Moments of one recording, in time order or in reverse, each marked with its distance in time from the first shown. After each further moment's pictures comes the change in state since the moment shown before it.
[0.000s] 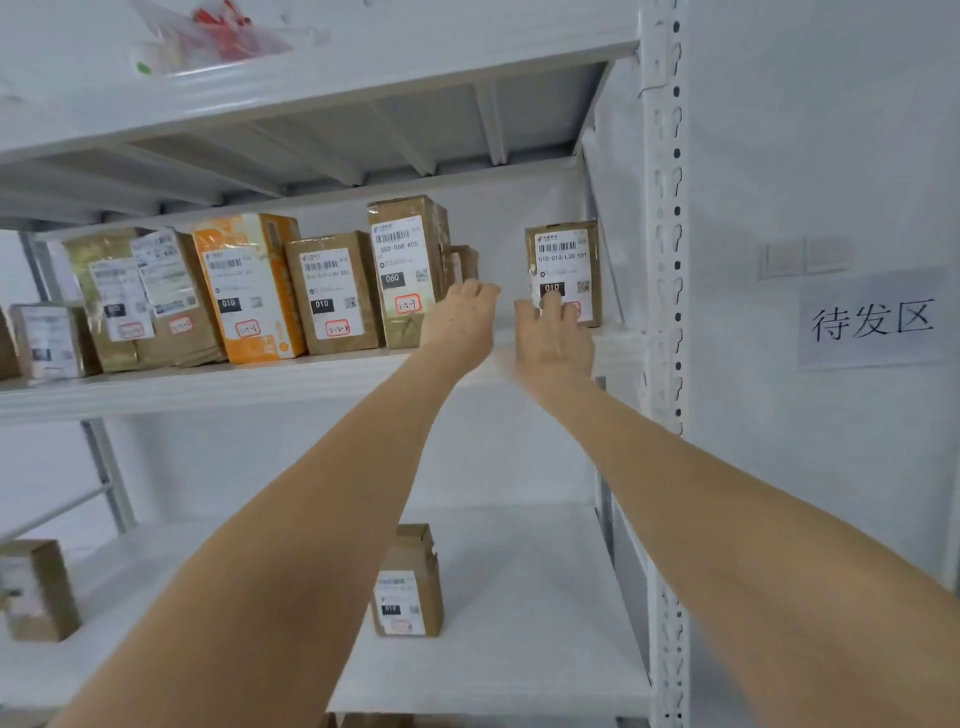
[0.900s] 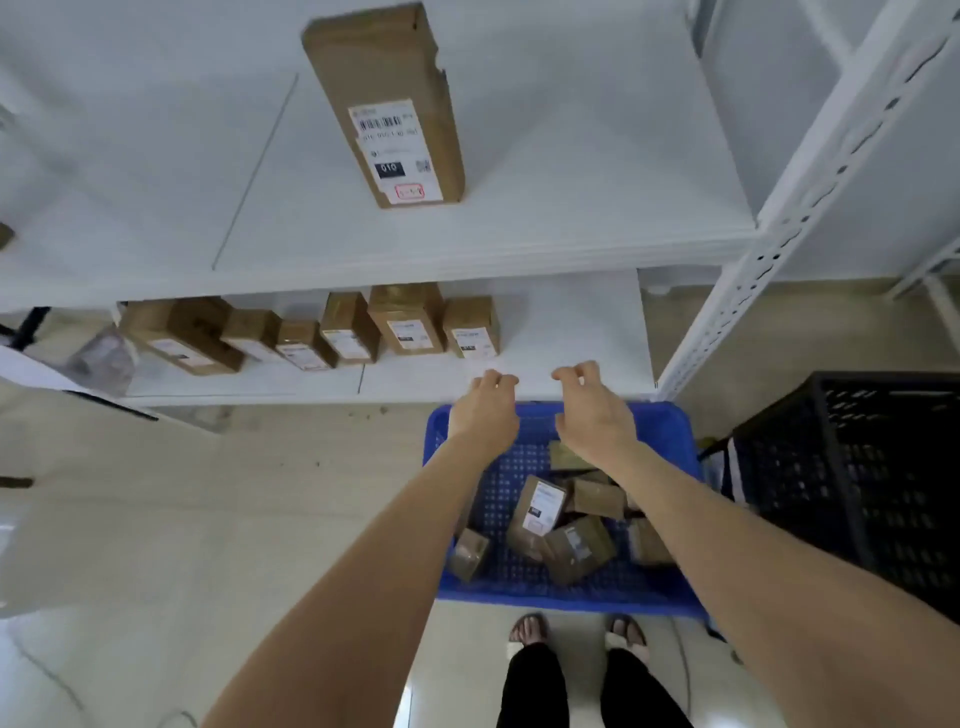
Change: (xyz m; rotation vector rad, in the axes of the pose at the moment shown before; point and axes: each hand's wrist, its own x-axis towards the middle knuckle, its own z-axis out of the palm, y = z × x) left_hand -0.480 -0.016 0.345 -0.267 -1.109 -0.210; right_hand -0.449 0.027 0.335 0.189 -1.056 0.215
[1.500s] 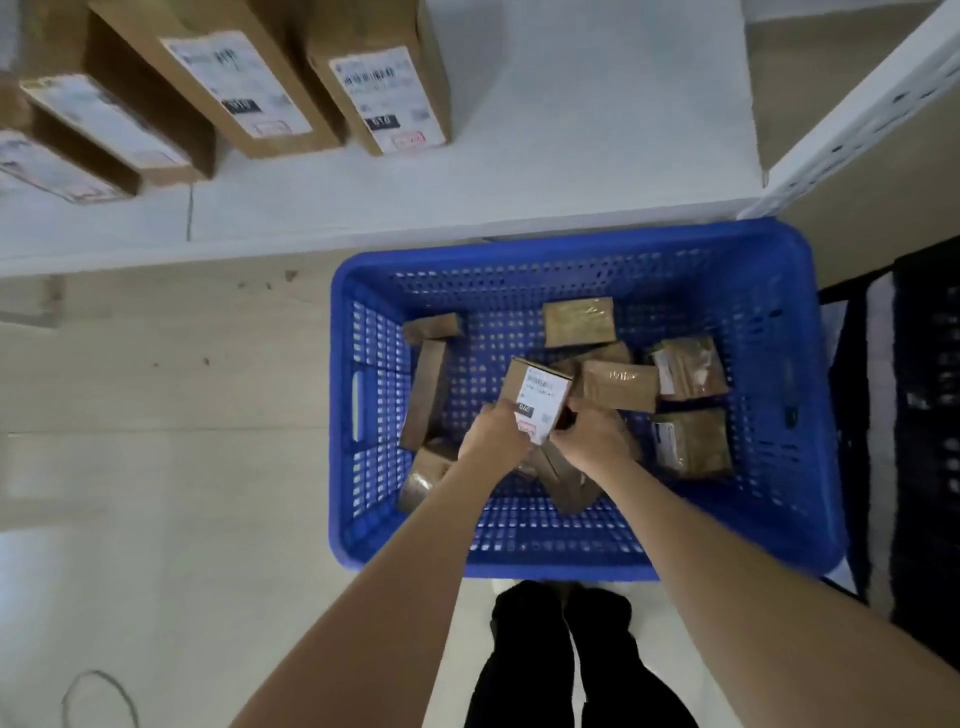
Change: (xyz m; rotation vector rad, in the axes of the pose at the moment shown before) left_hand 0.123 -0.079 0.394 -0.339 -0.522 -0.246; right_hand 0.094 0.152 0.399 0.321 -0.406 0.558
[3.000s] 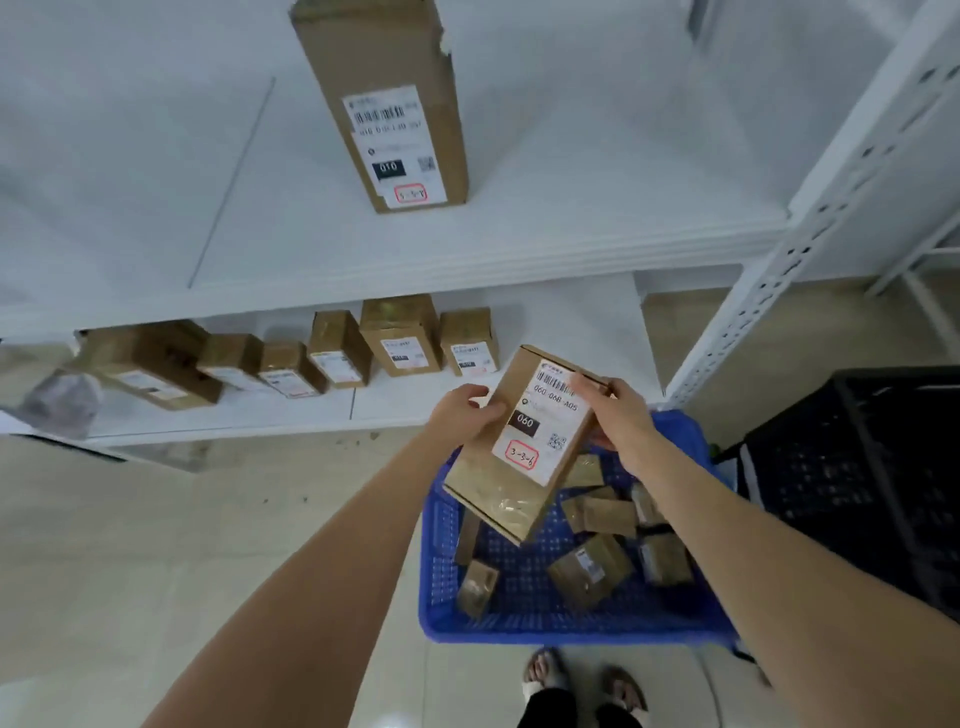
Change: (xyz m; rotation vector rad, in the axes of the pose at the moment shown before) left_hand -0.278 0.078 -0.282 -0.478 0.245 0.161; right_hand -0.278 -0.160 -0.246 0.892 0.204 -0.224
